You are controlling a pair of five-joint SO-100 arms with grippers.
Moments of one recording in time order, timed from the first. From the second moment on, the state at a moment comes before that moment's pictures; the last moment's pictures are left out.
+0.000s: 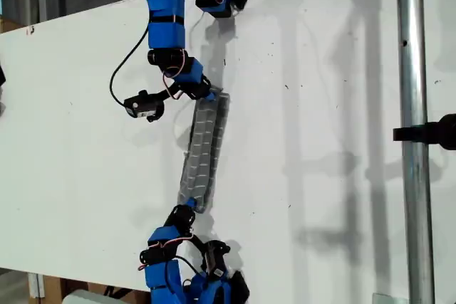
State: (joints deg) arm 0 -25.5 117.2 128.7 54.3 -38.7; arm 1 6.8 100.5 107.8 68.7 43.2
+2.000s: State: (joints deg) arm 0 -3.3 199.0 168.1 66.7 -58.1; arm 1 5.0 103.6 141.2 32.0 88.3
